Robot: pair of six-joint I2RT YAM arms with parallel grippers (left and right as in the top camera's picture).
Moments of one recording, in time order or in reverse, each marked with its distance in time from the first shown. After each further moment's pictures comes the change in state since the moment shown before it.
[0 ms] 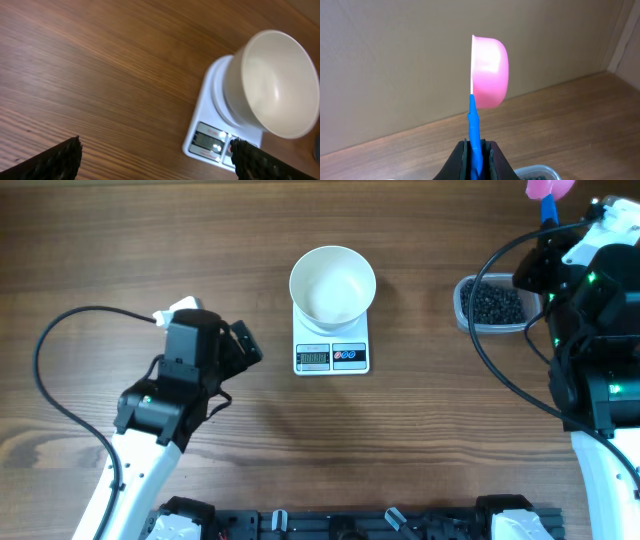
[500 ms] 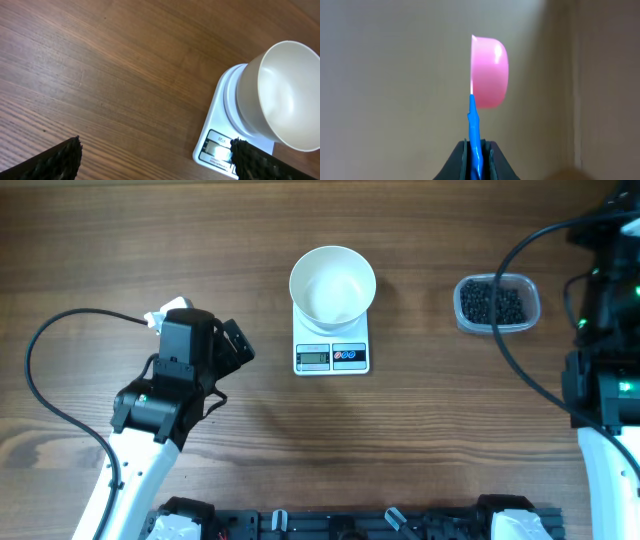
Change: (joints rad) left arm 0.026 0.003 0.000 -0.007 -0.023 0.000; right arm -0.093 0.007 0.002 0.509 0.130 -0.136
